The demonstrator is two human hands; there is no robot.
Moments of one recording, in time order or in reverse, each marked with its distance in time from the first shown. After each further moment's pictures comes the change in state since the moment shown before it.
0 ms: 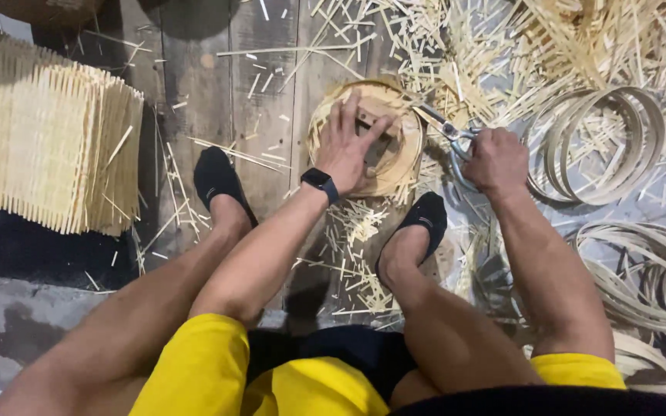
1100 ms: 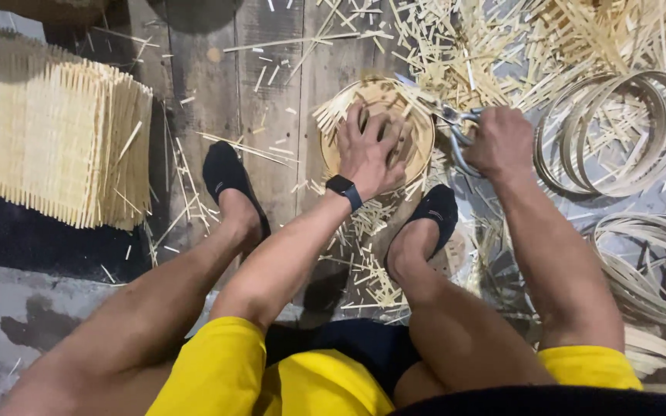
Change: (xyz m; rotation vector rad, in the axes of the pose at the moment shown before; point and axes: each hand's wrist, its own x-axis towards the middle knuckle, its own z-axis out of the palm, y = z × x) left_hand -0.012 0.013 0.028 0.080 0.196 -0.132; right_hand 0.018 -0.026 -0.035 -0.004 0.060 -0.011
